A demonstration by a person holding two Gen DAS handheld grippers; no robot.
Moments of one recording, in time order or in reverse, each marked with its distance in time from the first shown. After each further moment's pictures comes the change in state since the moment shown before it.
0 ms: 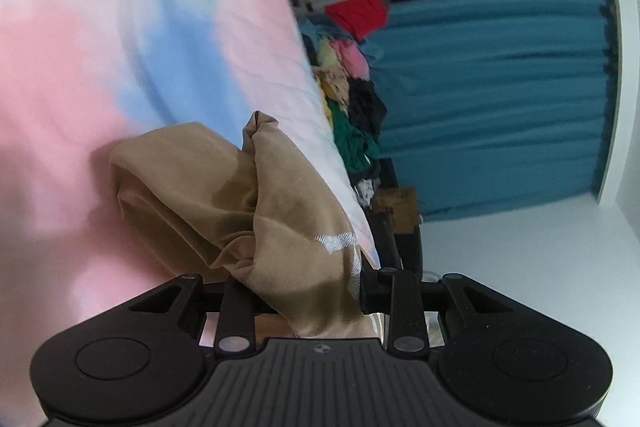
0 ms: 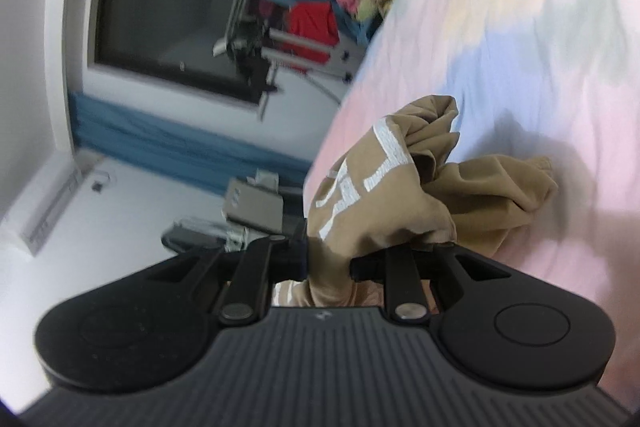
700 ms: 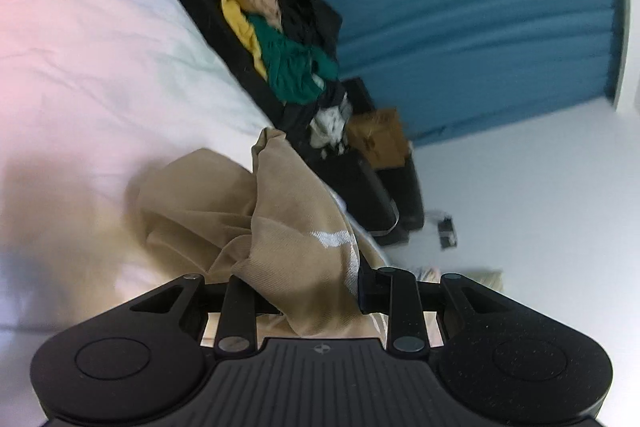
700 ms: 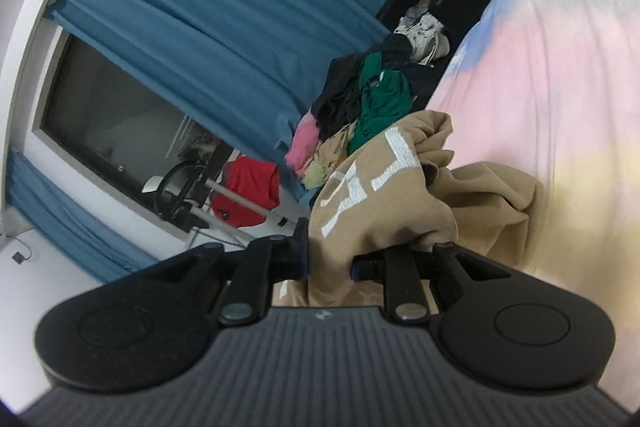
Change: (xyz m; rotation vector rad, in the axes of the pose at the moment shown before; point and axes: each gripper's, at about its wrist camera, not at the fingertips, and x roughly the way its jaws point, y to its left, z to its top) left arm 0.368 -0.141 -0.008 0.191 0.229 -0.023; right arm 0.078 -0.039 0.295 -0.193 -0.311 -0.193
